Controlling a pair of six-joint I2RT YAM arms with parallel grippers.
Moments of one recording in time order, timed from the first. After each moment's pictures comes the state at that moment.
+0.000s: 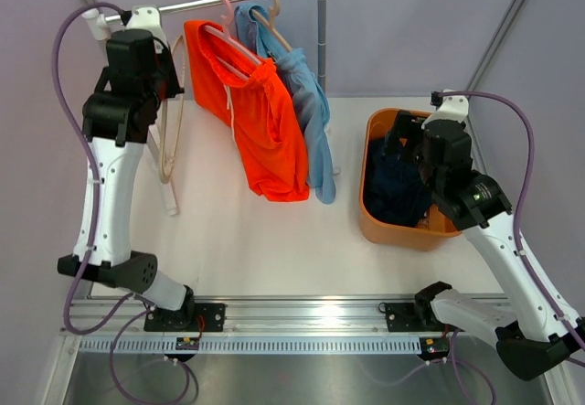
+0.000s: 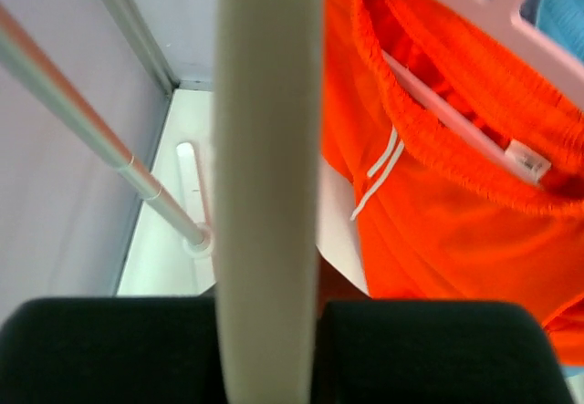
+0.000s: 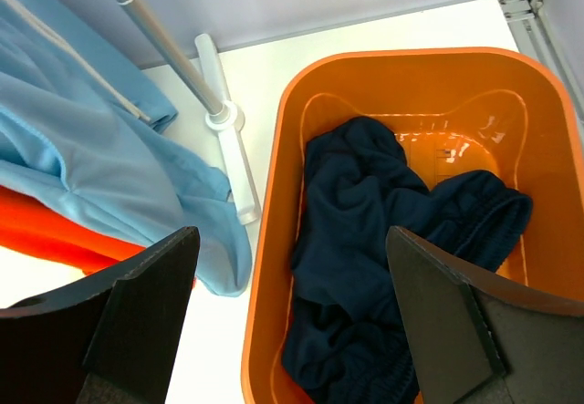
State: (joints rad) left arm -0.22 1.49 2.10 -0.96 -0.33 -0.11; right arm 0.46 1.02 1.29 -0.60 0.45 0.35
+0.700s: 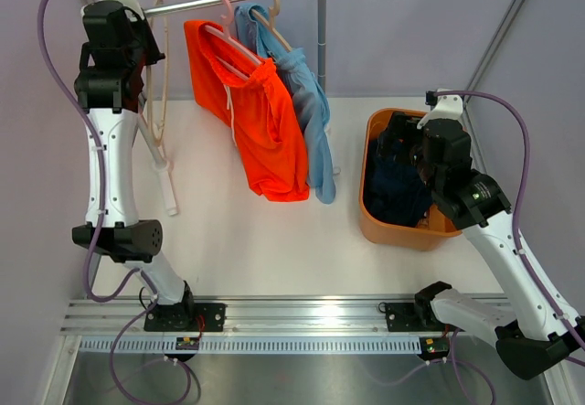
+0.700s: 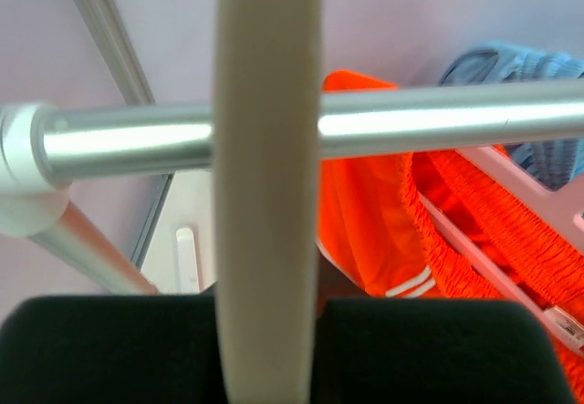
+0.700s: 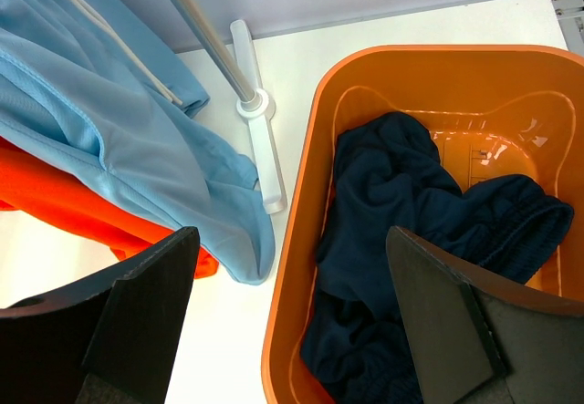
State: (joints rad) left arm 0.00 1.73 2.33 -0.80 -0.13 -0.10; right arm 0.46 1.03 1.29 -0.59 0.36 0.35
